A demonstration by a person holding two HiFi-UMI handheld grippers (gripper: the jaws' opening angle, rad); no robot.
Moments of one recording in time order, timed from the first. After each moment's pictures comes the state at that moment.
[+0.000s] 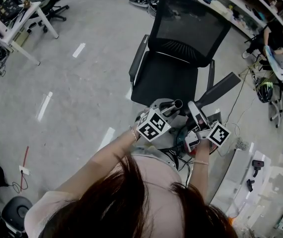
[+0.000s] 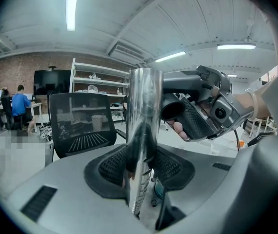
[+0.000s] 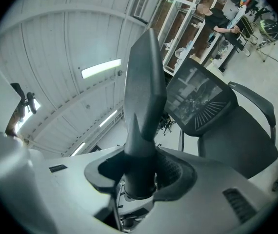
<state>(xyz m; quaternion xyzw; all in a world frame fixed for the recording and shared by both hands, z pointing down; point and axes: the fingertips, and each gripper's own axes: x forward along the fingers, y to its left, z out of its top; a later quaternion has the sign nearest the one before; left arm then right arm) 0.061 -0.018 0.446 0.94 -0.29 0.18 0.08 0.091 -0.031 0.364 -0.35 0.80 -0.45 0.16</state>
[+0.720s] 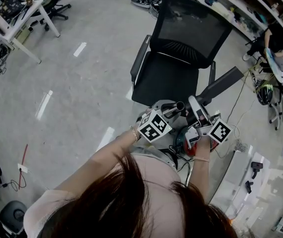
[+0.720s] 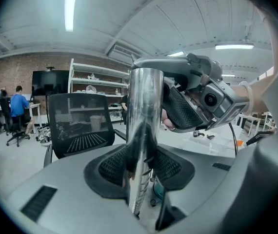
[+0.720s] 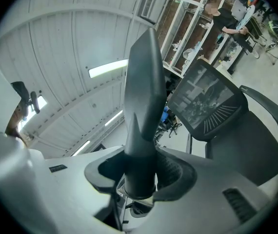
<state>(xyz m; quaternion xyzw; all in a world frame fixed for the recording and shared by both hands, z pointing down) 0.064 -0.009 0.443 0.94 -0.28 0.18 0.08 0.076 -0.041 0.336 -0.33 0.83 -0.42 0.17</state>
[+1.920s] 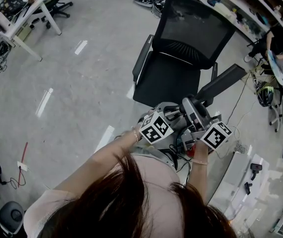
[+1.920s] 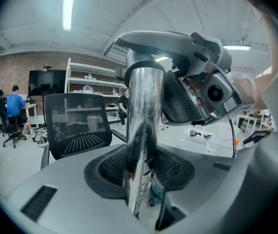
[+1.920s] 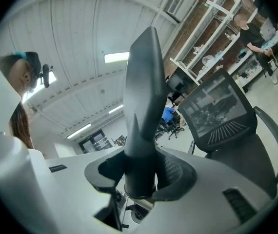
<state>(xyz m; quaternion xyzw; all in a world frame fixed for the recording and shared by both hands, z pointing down) 0.057 -0.007 0.442 0.94 -0.26 0.18 0.08 0.029 -0.035 0.314 -0.33 0.88 -0.33 0.11</state>
